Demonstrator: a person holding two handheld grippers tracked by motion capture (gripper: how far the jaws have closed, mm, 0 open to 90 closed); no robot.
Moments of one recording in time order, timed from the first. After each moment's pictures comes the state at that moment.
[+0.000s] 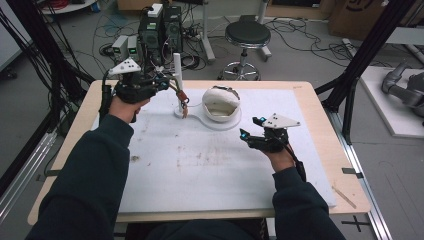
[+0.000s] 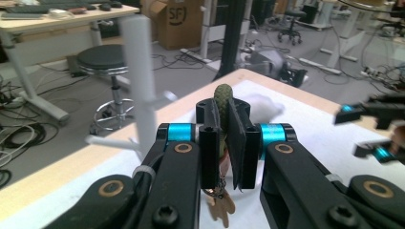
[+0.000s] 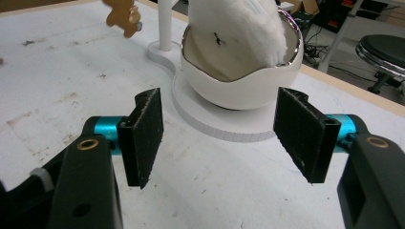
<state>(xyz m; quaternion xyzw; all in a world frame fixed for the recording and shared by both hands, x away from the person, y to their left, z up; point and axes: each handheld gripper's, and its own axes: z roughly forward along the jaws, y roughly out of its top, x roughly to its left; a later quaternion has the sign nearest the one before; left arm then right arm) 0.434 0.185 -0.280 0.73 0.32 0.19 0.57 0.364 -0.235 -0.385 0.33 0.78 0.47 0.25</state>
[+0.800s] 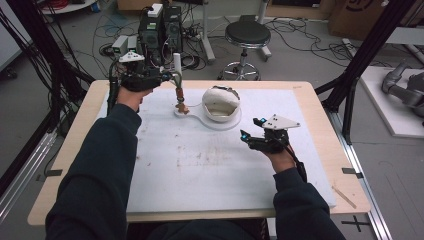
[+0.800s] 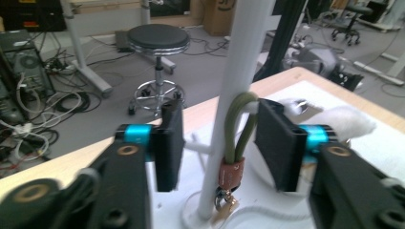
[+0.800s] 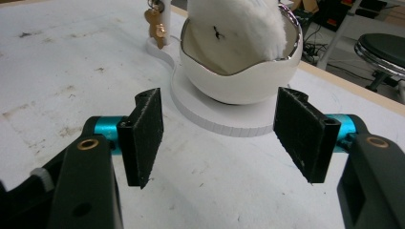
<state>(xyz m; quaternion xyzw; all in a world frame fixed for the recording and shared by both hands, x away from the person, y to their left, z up) 0.472 0.192 -0.303 0.70 0.41 0.22 0.54 0.363 -0.237 -0.387 0.32 0.78 0.47 0.26</state>
